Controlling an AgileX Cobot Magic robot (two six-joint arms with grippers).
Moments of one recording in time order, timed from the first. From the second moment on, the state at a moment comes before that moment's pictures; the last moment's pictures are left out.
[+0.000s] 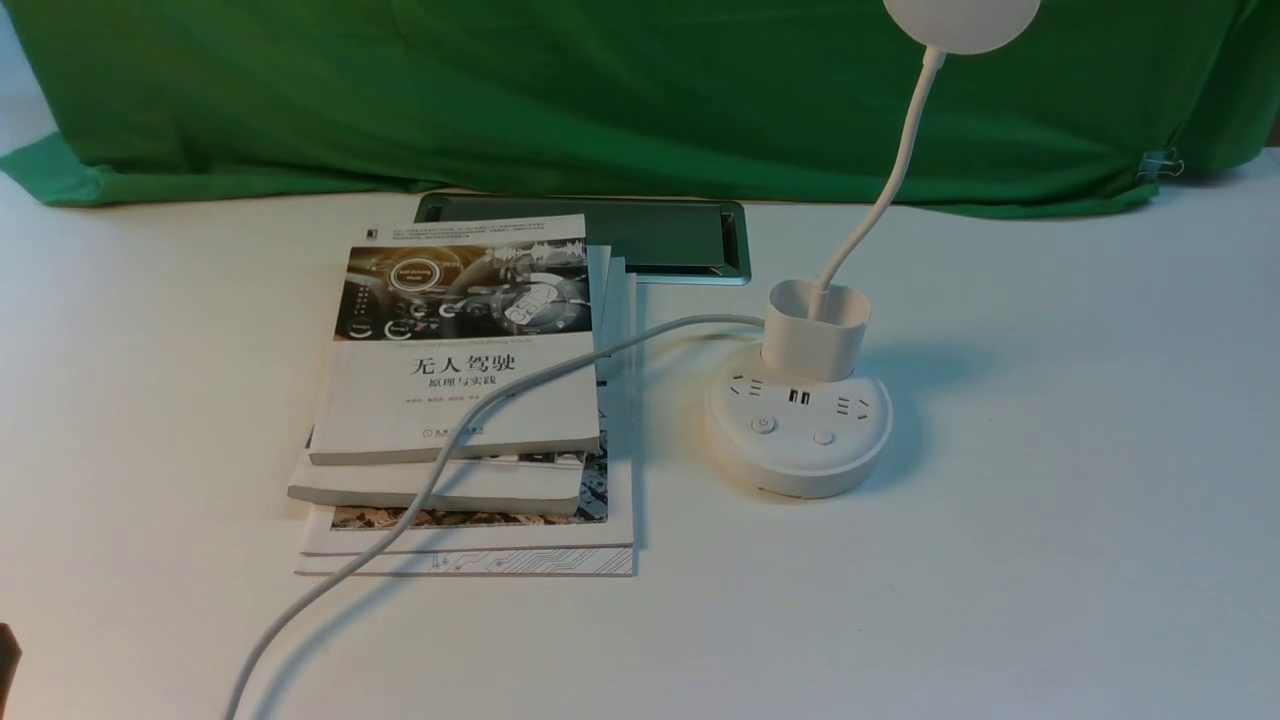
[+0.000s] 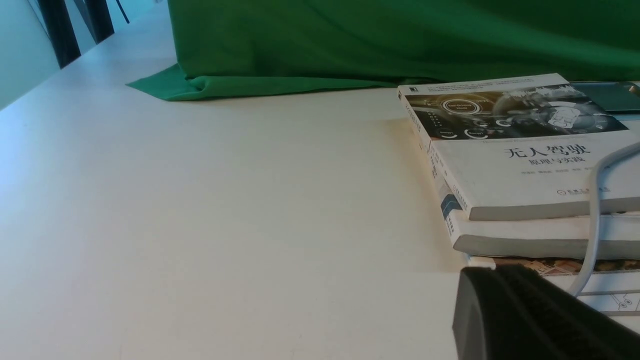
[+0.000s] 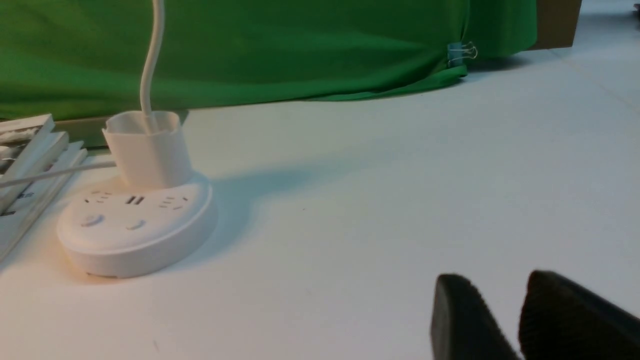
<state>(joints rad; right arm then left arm) 0.06 0.00 0.01 -0.12 0.21 0.24 0.01 0.00 0.01 -0.05 0.22 0.08</state>
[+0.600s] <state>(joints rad) 0.06 0.00 0.01 -0.11 0.21 0.46 0.01 0.00 0.01 -0.05 0.22 0.08</state>
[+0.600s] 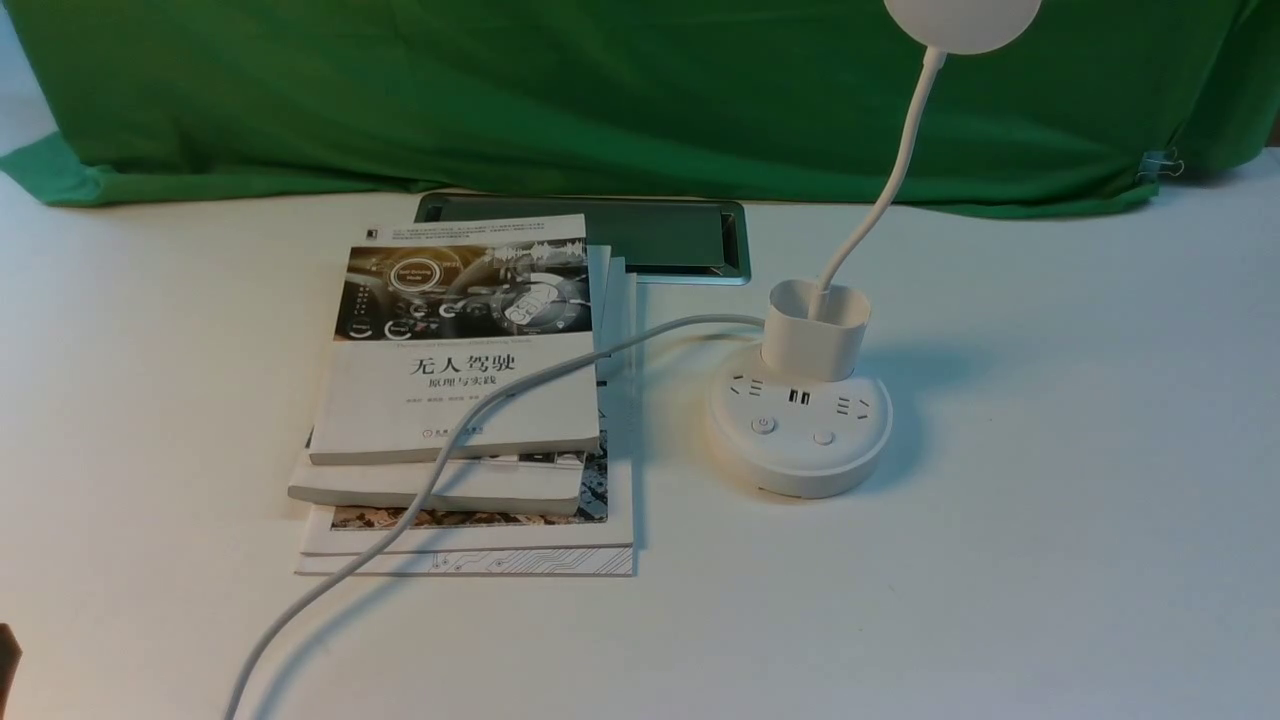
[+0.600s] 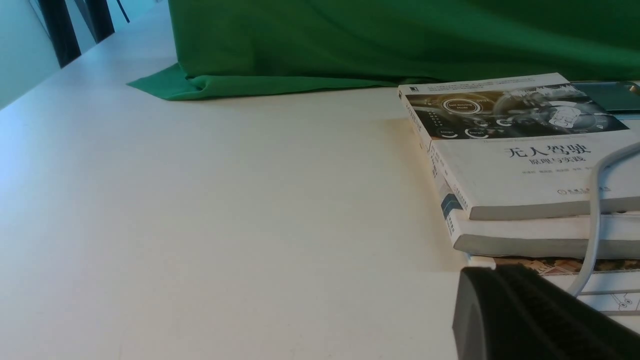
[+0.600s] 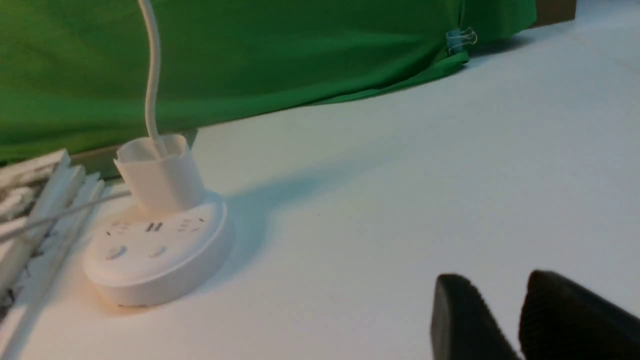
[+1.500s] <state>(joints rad) 0.06 0.12 -0.28 0.14 0.30 0.21 0.01 0.00 0.01 -0.05 0.22 0.08</state>
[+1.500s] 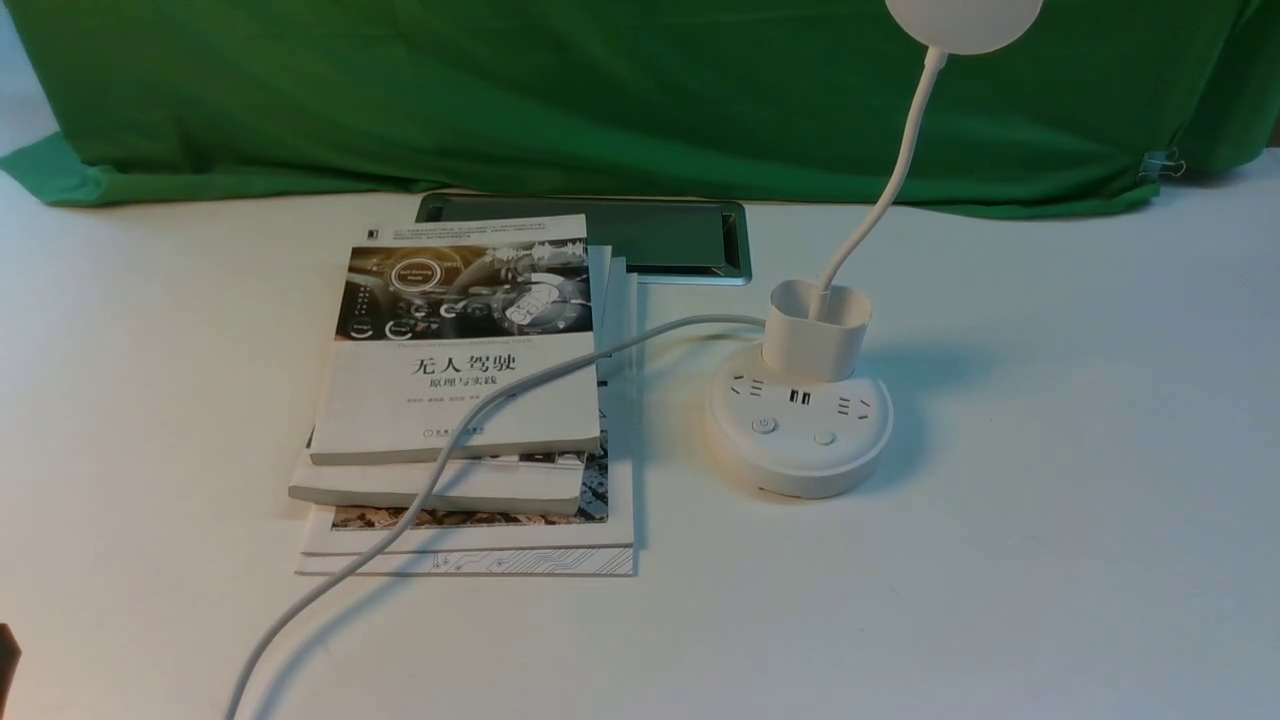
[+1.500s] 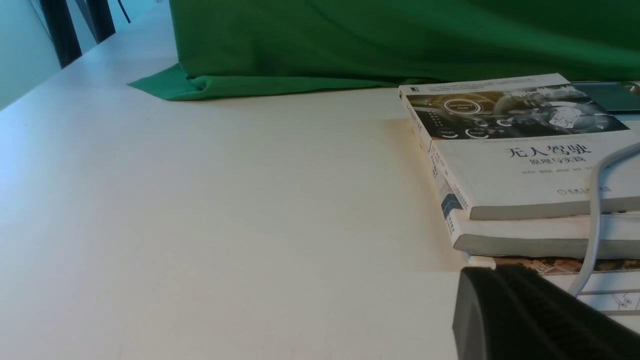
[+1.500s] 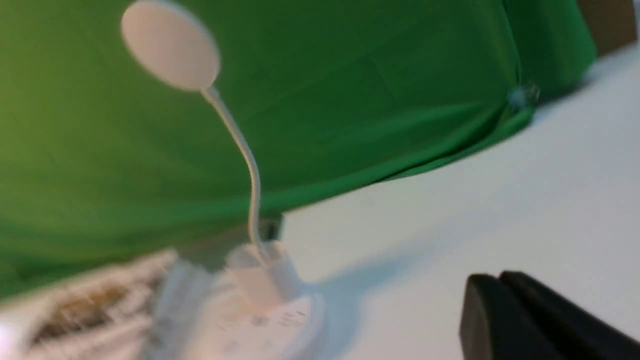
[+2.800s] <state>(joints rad) 0.46 1.78 -1.39 0.14 0.88 -0.37 0.01 0.00 0.01 -0.05 0.22 0.08</state>
